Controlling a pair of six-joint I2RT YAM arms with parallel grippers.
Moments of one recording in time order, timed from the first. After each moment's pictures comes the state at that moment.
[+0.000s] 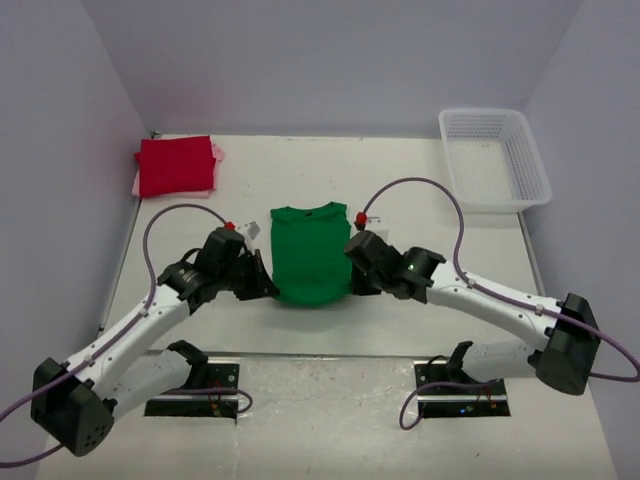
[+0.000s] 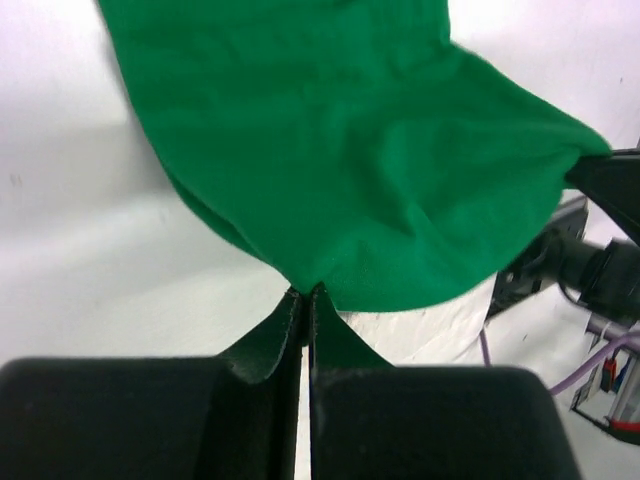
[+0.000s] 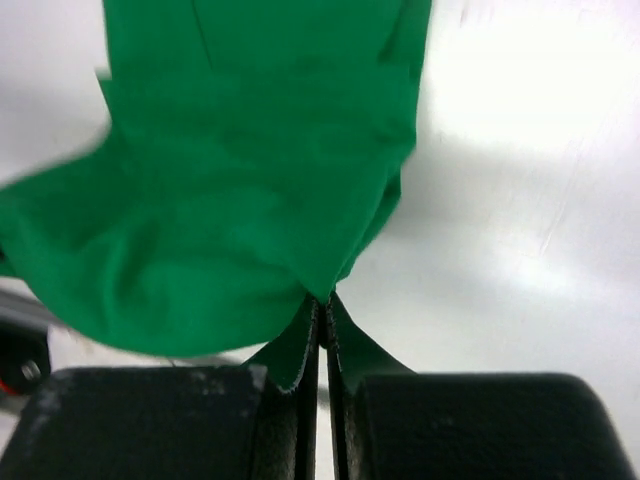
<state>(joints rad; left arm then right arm) -0.54 0.91 0.67 -0.63 0.27 -0.73 0.99 1.25 0.97 -0.72 0.27 0.82</state>
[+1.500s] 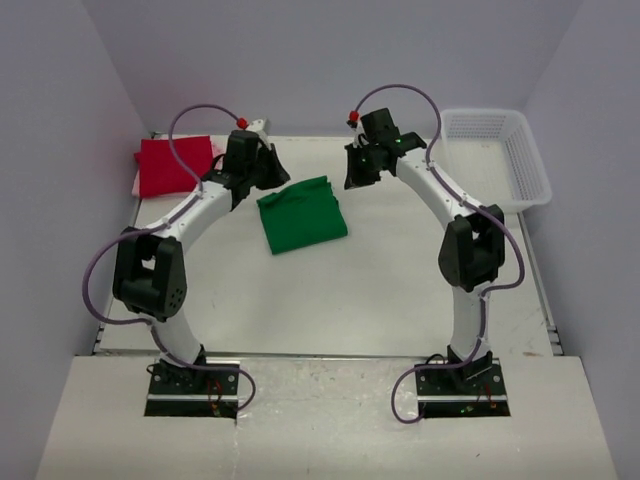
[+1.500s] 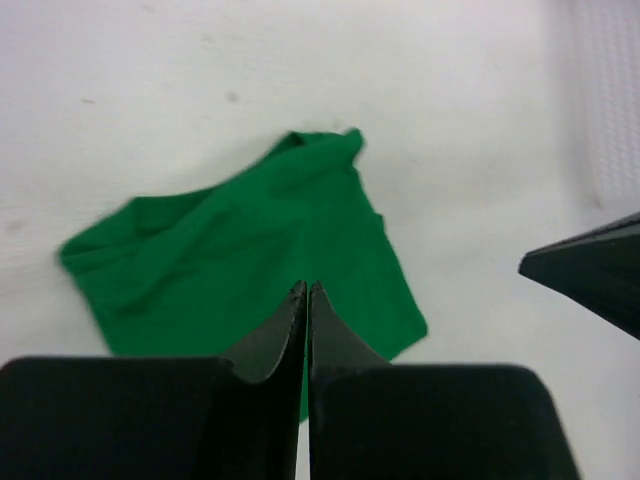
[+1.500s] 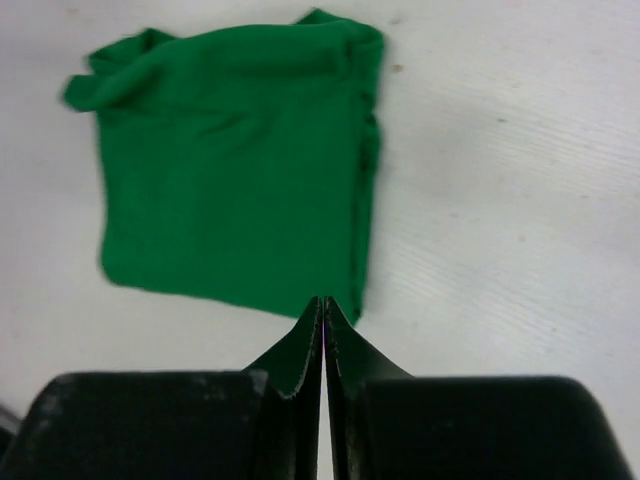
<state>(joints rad) -0.31 1.75 1.38 -0.21 0.09 -0.47 0.40 2.11 1.96 -0.80 -0.16 0.25</state>
